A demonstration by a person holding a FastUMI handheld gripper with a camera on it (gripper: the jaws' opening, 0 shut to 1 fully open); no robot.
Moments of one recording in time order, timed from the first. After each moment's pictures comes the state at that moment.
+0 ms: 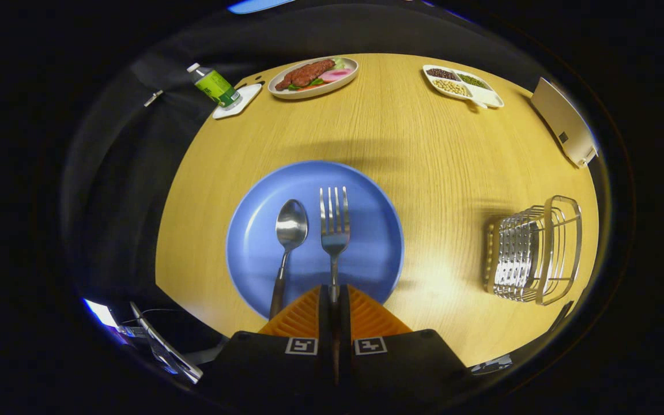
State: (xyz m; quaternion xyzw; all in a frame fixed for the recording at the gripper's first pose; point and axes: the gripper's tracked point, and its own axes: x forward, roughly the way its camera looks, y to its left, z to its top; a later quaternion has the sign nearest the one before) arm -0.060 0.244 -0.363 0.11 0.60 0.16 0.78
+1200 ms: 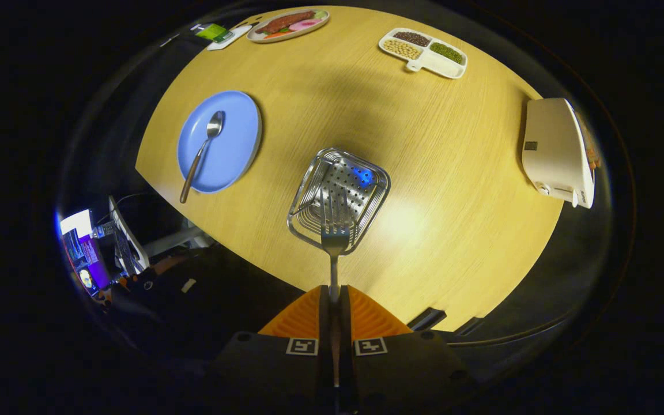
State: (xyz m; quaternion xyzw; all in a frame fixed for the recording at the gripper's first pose) arm -0.075 0.001 -0.316 -0.10 0.77 0.23 0.59
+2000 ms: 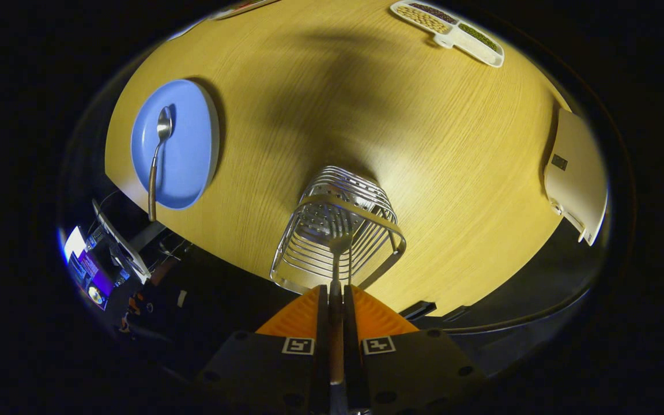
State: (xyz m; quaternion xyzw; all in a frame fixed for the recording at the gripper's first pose) arm -0.049 0.020 -0.353 -0.14 0.84 0.19 0.50
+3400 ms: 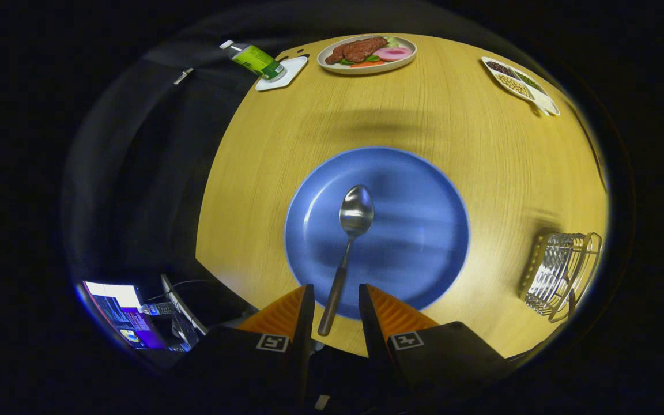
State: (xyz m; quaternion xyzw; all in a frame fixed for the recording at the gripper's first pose) arm -0.068 0.310 -0.356 0.12 0.66 0.25 0.70
